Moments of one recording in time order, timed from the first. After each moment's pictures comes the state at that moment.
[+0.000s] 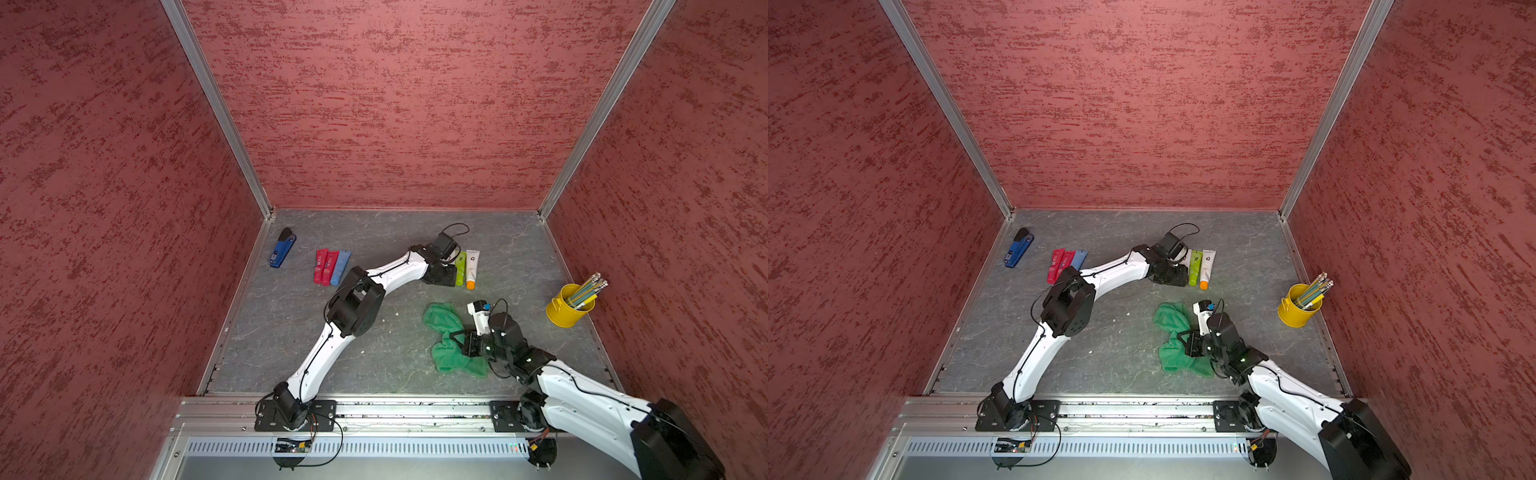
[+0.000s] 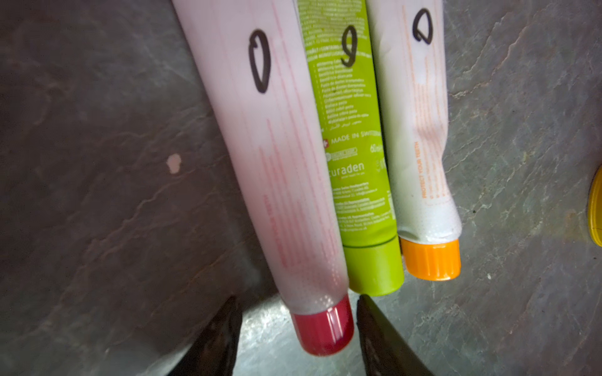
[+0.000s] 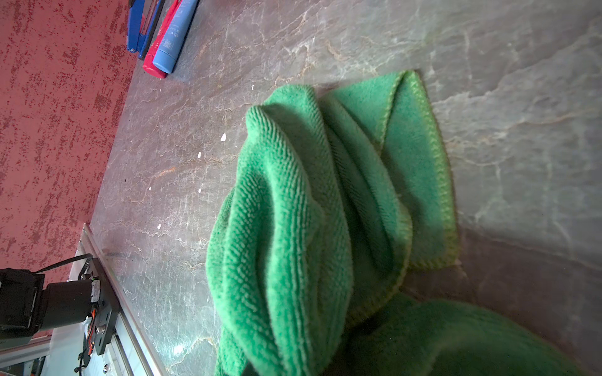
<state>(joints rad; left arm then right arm) -0.79 2.44 2.06 -0.67 0.13 -0.52 0.56 0.90 0.17 0.07 -0.29 0.64</state>
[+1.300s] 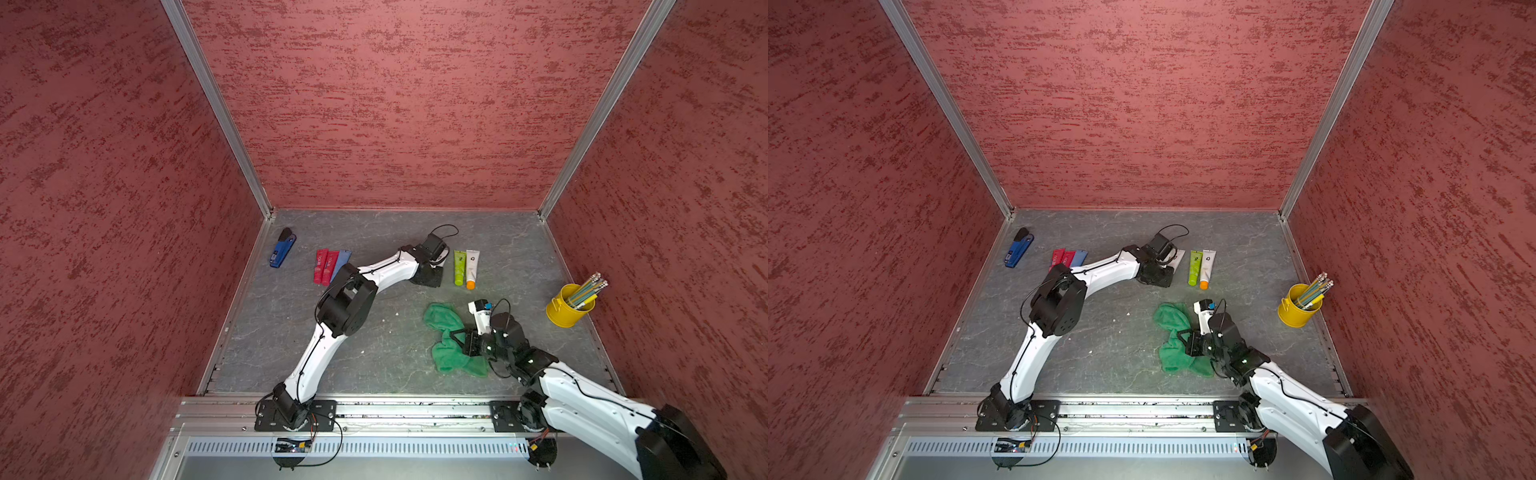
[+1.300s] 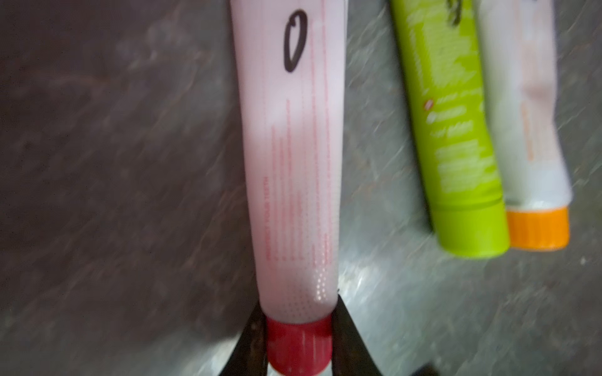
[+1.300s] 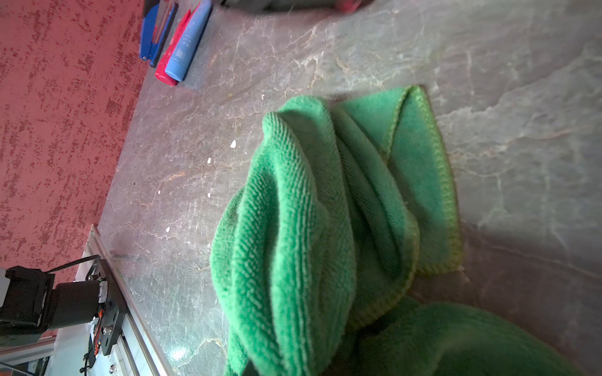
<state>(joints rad) -0.74 2.26 1.77 -0.64 0.05 -0.42 0.56 0.85 0.17 0.07 -0.29 0.64</state>
